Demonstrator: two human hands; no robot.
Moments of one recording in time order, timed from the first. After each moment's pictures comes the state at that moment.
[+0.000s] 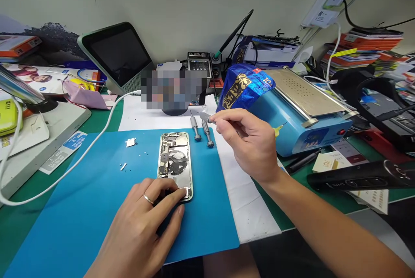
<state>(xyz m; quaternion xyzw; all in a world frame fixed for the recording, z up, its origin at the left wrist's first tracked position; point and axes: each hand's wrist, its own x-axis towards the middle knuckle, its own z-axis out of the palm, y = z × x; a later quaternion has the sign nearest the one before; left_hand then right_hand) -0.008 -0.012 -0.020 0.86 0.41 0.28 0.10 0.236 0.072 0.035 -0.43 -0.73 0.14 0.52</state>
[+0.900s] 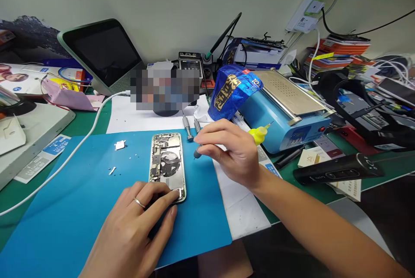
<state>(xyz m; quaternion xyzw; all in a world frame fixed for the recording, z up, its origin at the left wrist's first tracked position) -0.016 -0.012 -0.023 0.88 0.39 0.26 0.08 0.237 0.069 0.022 -0.27 -0.80 0.14 0.52</state>
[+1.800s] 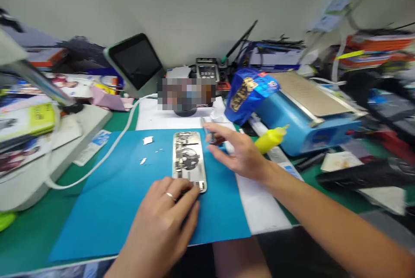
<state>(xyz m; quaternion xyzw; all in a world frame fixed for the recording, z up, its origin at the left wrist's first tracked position) -0.002 -0.025 -0.015 0.86 0.40 0.30 0.06 0.237 0.074 0.002 -0.32 -0.84 0.15 0.41</state>
